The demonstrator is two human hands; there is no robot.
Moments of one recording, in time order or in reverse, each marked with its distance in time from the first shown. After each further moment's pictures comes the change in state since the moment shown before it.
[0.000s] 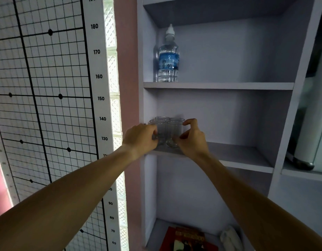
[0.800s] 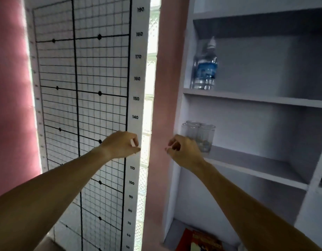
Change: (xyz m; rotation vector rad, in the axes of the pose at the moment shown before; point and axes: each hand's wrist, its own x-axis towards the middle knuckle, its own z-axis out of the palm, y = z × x) left_hand -0.094 -0.127 -0.091 -0.147 -0.320 -0.278; right_hand -0.044 -0.078 0.075 -0.156 -0.332 -0.214
